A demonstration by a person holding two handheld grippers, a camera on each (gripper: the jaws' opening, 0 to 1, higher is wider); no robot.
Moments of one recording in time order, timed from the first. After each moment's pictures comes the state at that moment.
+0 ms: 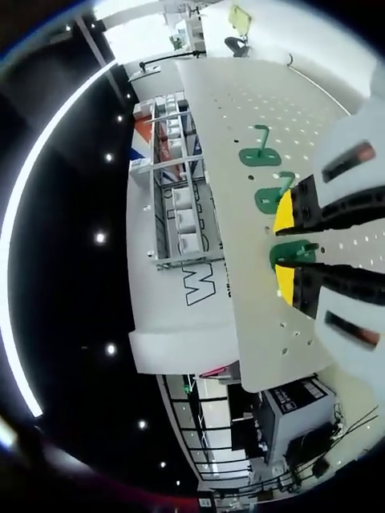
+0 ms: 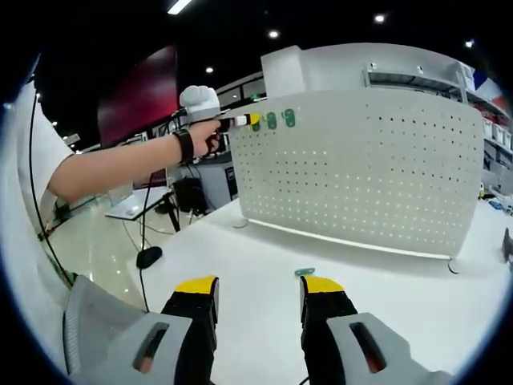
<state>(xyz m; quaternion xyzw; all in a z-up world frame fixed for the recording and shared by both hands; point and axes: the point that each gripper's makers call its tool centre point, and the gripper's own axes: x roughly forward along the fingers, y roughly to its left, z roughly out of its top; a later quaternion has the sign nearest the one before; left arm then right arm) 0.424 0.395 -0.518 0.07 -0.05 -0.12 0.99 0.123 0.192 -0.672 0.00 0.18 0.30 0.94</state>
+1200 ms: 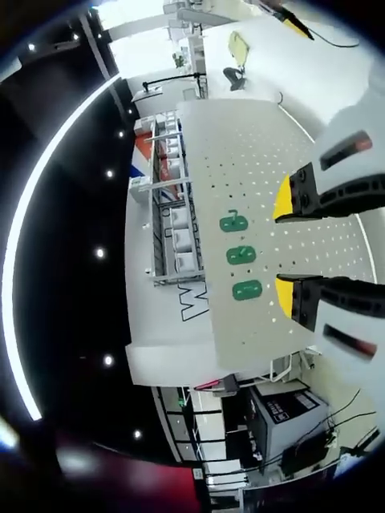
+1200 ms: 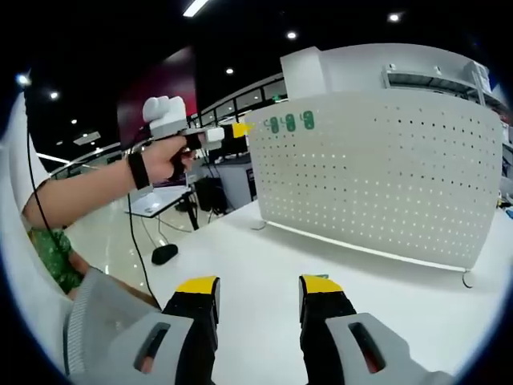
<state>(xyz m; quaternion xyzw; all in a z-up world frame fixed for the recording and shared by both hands) 0.301 0.381 -0.545 0.06 -0.03 -0.17 0.98 0.122 0.200 -0.669 0.00 0.17 0.37 0.91</state>
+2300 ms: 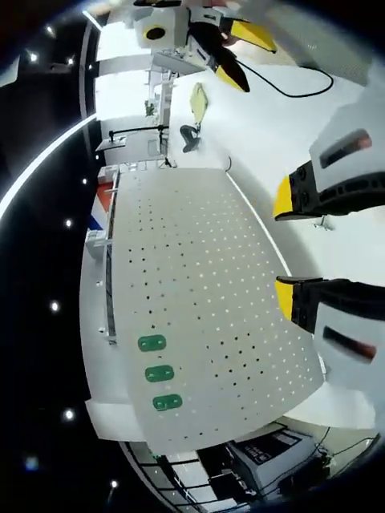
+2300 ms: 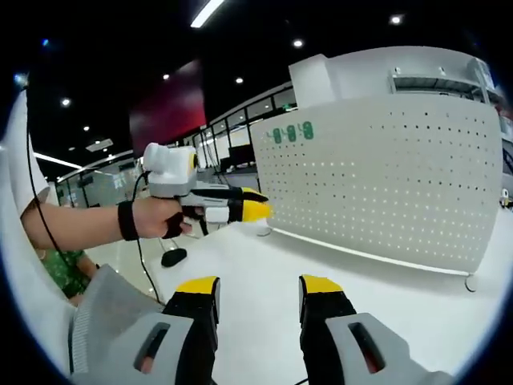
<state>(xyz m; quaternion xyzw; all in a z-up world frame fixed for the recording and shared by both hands) 0.243 0.276 -0.662 0.10 0.11 -0.30 0.94 0.116 0.171 -0.662 0.02 0.15 0.40 0.91</state>
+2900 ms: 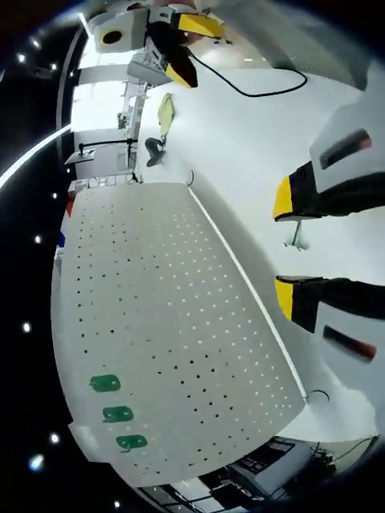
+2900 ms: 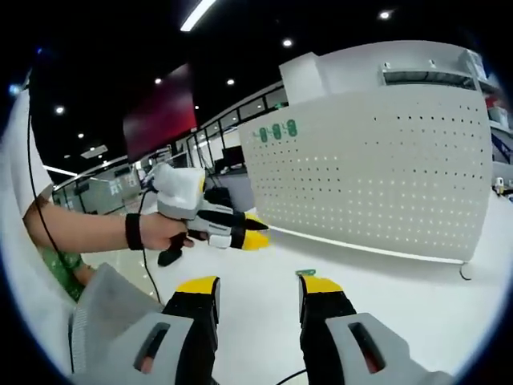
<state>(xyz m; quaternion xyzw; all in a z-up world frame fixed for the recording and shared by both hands) 0.241 0.250 -0.729 0.12 0.20 -0.33 0.91 0.117 0.144 -0.671 0.04 0.16 0.38 0.91</state>
